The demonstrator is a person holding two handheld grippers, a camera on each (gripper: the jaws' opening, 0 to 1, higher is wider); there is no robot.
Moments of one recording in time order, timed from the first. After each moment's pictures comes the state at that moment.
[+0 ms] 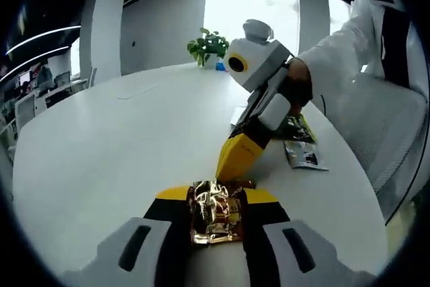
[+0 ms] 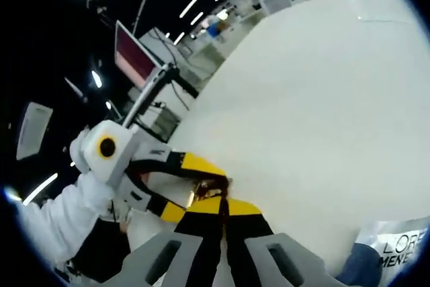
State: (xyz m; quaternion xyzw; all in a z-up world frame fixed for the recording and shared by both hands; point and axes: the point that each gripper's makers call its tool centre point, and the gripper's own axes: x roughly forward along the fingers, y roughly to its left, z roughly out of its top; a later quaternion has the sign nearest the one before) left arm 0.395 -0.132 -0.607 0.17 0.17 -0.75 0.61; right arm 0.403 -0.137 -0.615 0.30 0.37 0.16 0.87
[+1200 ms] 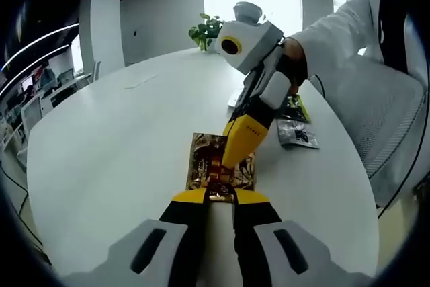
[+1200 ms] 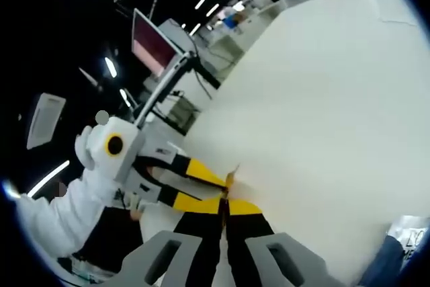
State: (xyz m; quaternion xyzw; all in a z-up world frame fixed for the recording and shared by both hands) left arm 0.406 -0.094 -0.619 0.22 0.19 -0.73 0.62; right arm 0.392 -0.101 -0.602 0.28 0.37 0.22 0.85
